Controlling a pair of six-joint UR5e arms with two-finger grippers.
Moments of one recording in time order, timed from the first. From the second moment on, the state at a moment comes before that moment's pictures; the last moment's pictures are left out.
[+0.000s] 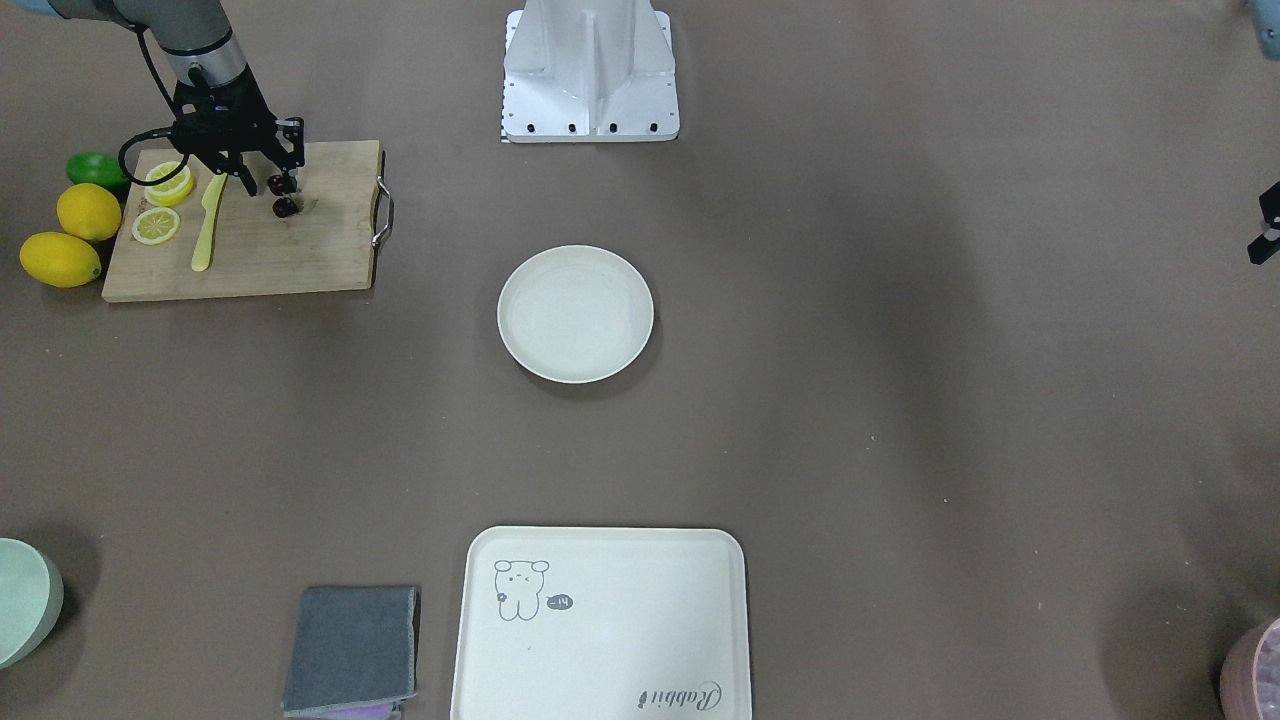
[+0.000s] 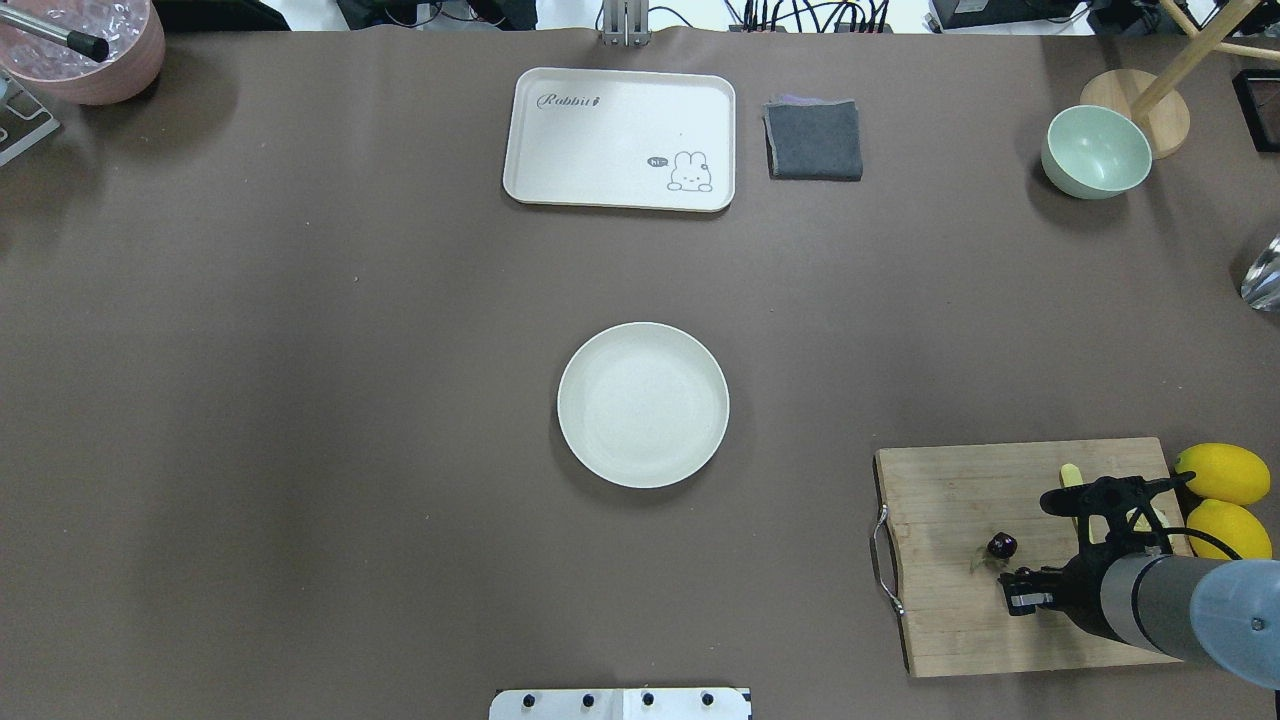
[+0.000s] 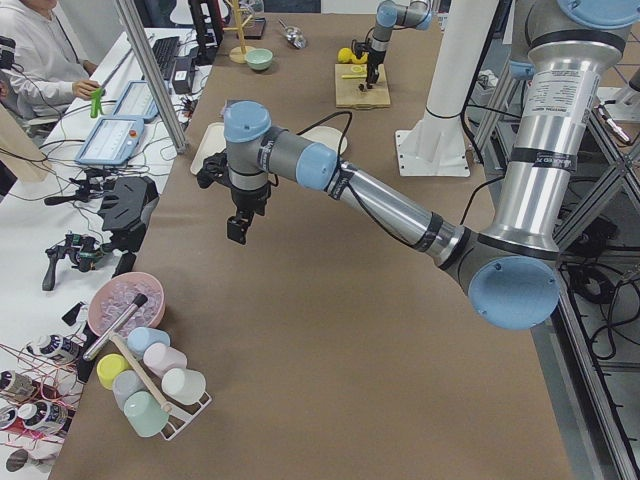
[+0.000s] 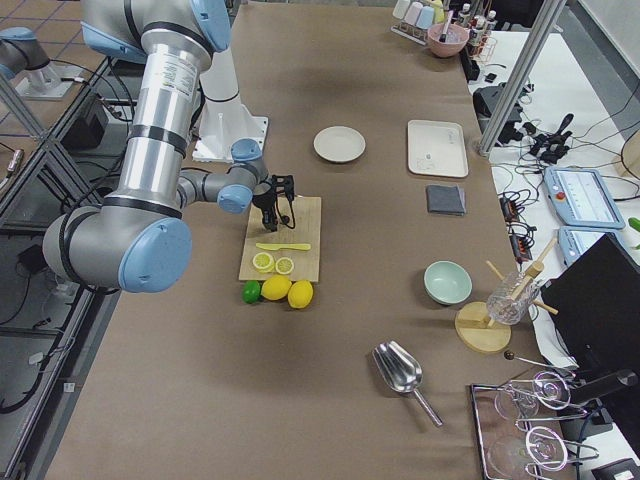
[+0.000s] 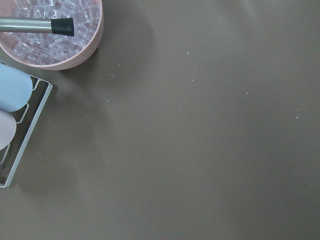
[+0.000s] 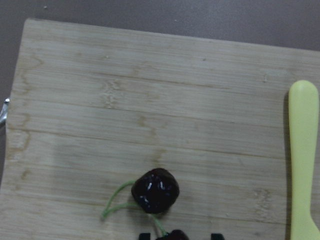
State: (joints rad) left arm -1.44 -1.75 -1.91 -1.41 -2.33 0.01; right arm 0.19 -1.94 2.13 -1.00 1.55 1.29
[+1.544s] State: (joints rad) left arm -1.44 -1.74 -1.89 -1.42 -2.34 0.00; right arm 0.35 -1.13 1.98 -1.62 1.65 1.45
